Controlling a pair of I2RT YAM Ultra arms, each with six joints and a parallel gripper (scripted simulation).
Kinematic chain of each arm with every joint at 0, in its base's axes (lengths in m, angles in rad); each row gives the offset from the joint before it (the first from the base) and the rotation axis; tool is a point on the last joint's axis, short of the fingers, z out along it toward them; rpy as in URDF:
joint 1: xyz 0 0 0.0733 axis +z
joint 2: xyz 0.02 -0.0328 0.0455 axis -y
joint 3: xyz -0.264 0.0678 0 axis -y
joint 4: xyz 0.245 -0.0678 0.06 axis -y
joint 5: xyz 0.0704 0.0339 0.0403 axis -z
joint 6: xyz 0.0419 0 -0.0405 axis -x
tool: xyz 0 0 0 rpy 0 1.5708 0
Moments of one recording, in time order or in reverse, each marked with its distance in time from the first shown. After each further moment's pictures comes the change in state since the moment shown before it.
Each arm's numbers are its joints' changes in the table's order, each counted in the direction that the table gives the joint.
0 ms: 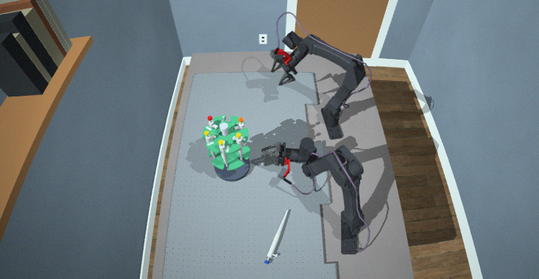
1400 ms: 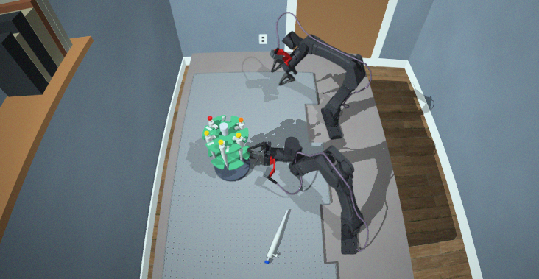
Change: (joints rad) left arm 0.123 -0.098 0.184 -0.087 0.119 0.000; right arm 0.000 0.000 0.000 0.000 0.000 0.000
